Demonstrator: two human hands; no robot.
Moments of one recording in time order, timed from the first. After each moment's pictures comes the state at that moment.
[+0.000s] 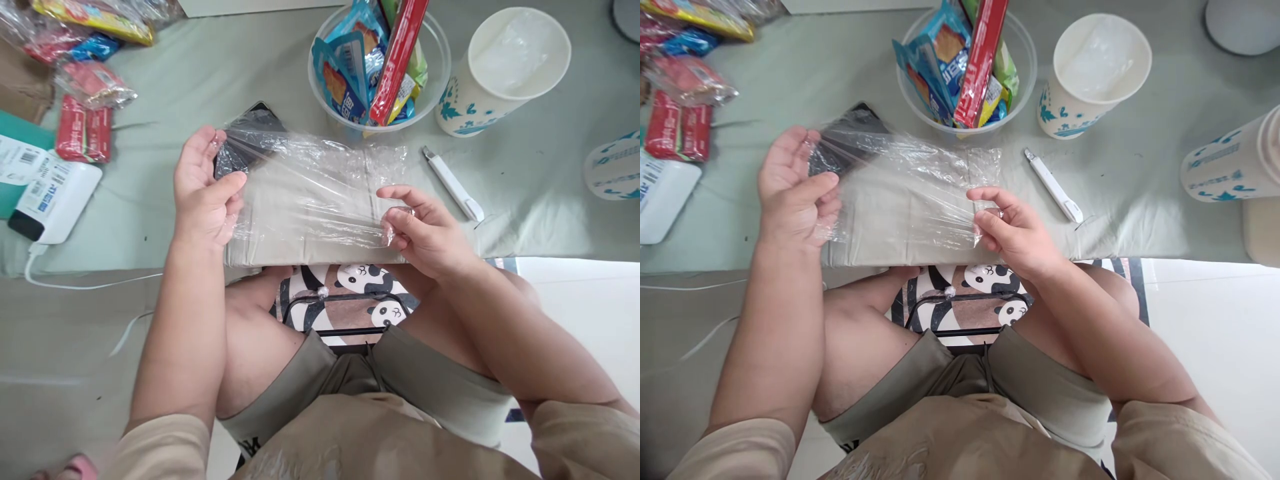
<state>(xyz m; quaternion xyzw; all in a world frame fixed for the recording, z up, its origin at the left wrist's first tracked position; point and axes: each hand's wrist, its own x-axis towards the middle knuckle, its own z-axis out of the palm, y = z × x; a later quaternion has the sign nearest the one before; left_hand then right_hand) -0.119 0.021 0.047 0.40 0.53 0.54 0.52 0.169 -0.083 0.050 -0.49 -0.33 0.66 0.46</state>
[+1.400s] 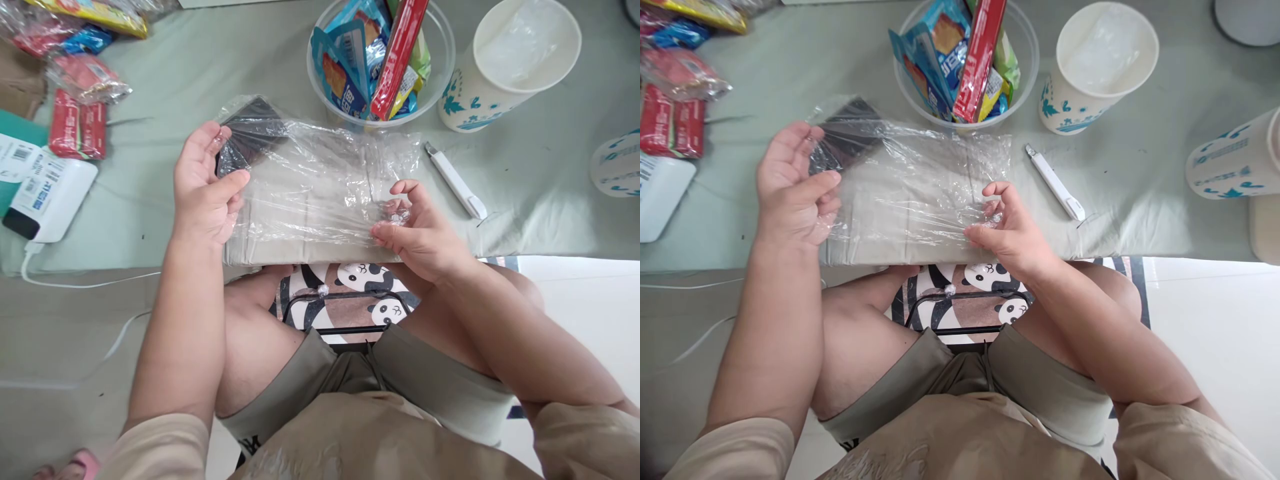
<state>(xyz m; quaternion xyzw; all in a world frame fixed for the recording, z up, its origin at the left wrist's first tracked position) -0.162 0.054 -0.009 0.51 0.47 0.48 0.53 0.164 -0.086 0.050 -0.52 -0.27 0.67 0.45</state>
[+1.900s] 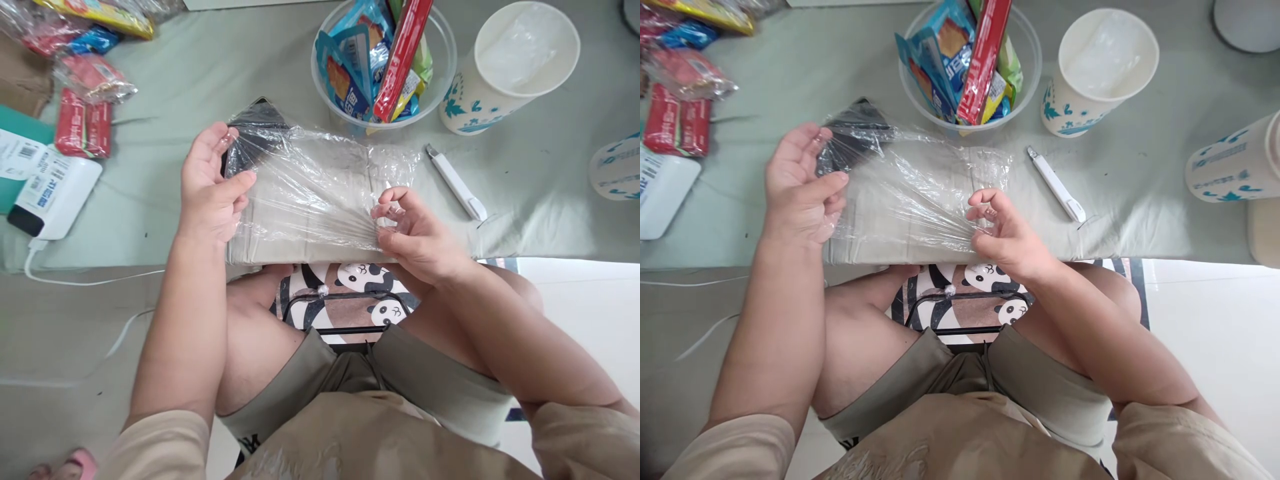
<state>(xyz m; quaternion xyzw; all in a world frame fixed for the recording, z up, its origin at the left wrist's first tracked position) -0.160 0.052 -0.010 0.53 0.49 0.46 0.51 0.164 -0.088 0.053 -0.48 -0.33 0.70 0.42</state>
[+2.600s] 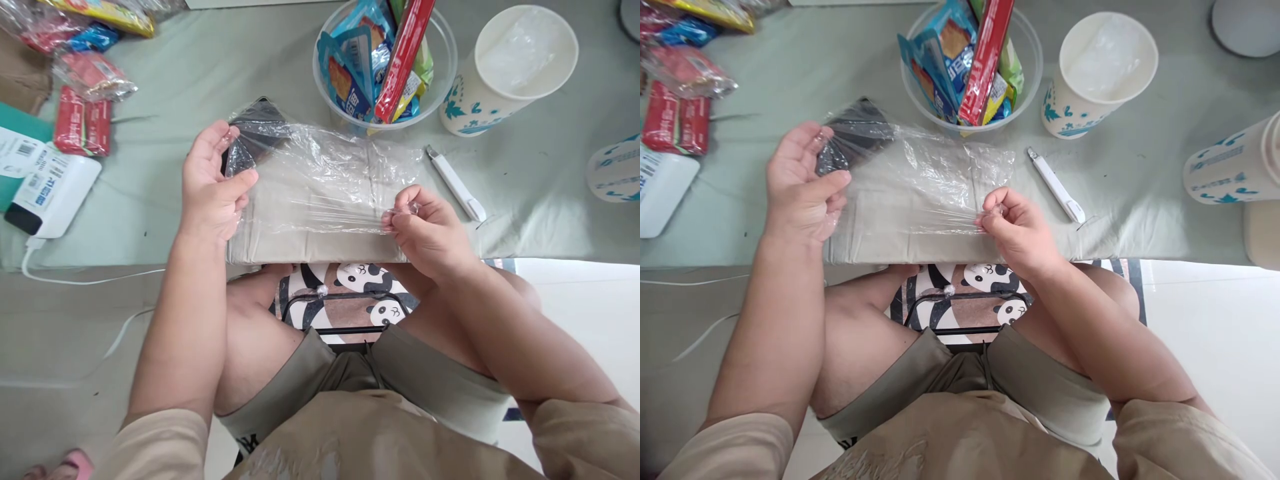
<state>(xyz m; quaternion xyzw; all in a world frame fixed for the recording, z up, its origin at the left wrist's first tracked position) -0.157 0.052 -0.010 0.52 0.50 0.47 0.51 0.166 -0.083 0.046 -0.51 -0.32 0.62 0.50</state>
